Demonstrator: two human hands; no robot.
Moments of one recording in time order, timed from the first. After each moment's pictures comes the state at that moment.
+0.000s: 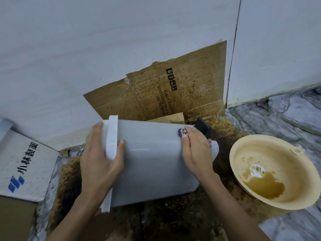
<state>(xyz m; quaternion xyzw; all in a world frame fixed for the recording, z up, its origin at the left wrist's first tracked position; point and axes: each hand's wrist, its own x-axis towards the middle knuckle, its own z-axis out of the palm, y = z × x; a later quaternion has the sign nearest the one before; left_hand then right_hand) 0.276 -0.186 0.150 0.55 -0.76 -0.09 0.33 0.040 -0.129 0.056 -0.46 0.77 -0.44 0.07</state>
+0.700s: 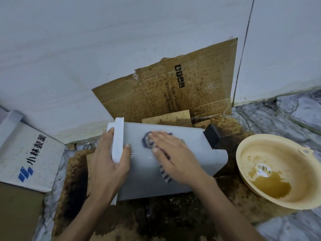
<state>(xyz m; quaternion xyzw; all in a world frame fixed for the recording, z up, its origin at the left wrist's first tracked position) 0.291 -0.170 0.144 0.57 -0.73 -0.17 0.33 0.100 -0.121 0.100 -0.68 0.63 -0.33 0.19</state>
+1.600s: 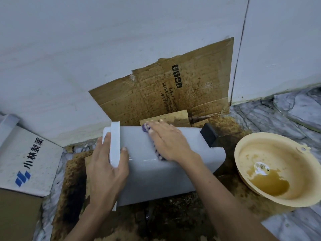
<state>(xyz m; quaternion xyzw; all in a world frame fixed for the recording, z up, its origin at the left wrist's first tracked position) 0.291 -0.163 0.139 0.59 -0.72 -0.14 0.33 0.099 -0.178 0.107 -0.63 0.69 -0.29 0.20</state>
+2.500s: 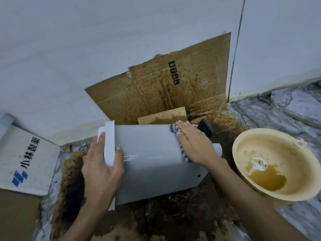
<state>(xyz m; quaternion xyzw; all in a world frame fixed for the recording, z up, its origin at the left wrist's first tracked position) 0.296 -0.168 0.133 0.59 -0.72 -0.13 0.33 0.039 -0.137 0.066 -0.57 0.74 -0.29 0.19</state>
